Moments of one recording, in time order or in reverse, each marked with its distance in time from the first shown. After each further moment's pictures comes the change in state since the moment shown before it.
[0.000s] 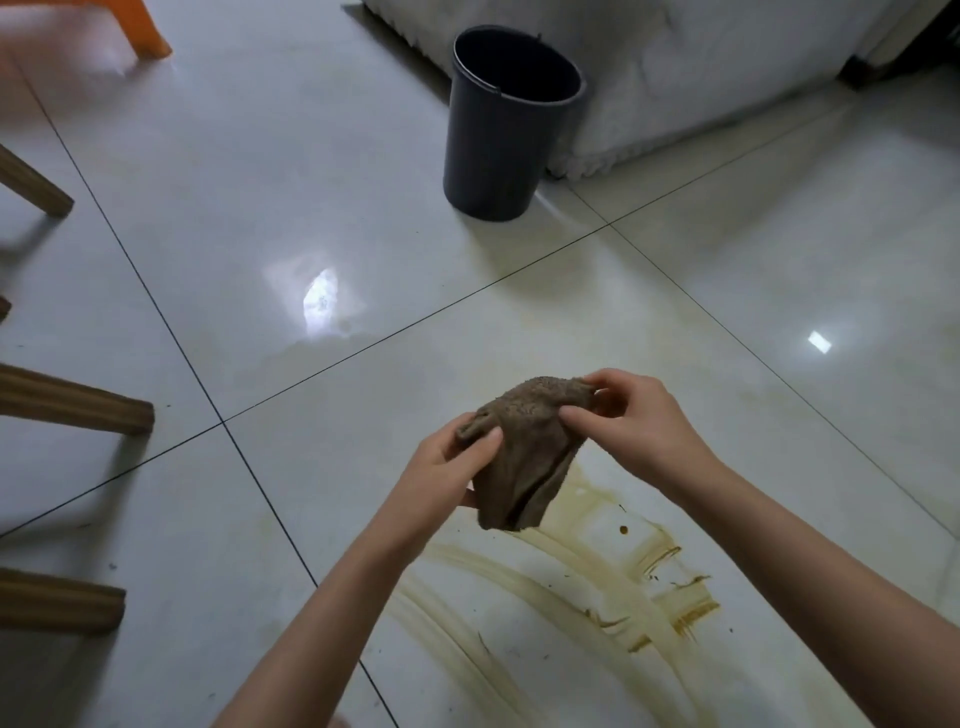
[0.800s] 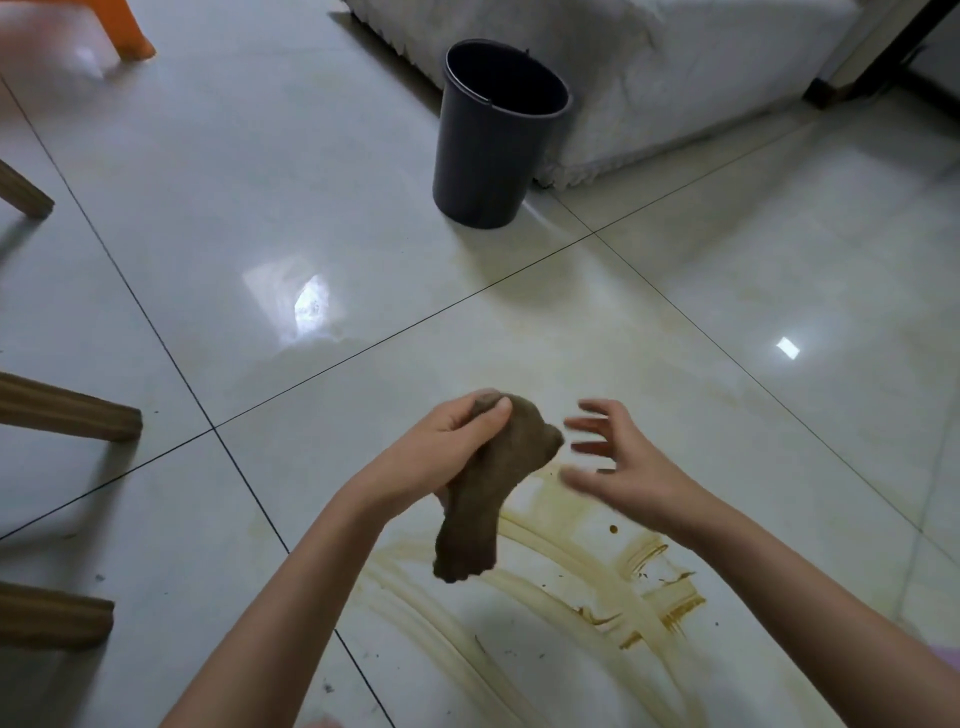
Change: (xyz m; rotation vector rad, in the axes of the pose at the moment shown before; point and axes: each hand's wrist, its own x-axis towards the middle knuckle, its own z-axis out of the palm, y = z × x) left_hand 0.012 0.032 -0.017 0.219 -0.247 0.043; right_hand -0.026 0.024 0.005 0.024 -0.273 0.052
